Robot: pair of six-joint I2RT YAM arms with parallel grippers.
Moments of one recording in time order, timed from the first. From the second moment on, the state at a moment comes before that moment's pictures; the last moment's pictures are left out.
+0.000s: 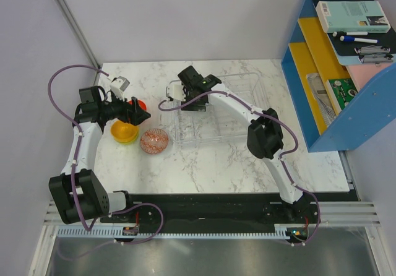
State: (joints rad) left arm 0.22 1.29 1.00 -0.43 0.85 0.30; right arm 0.73 2.35 2.24 -0.87 0.18 -0.90
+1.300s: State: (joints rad) left arm 0.22 1.29 1.00 -0.43 0.85 0.30; right arm 0.69 2.40 2.33 -0.92 0.06 -0.90
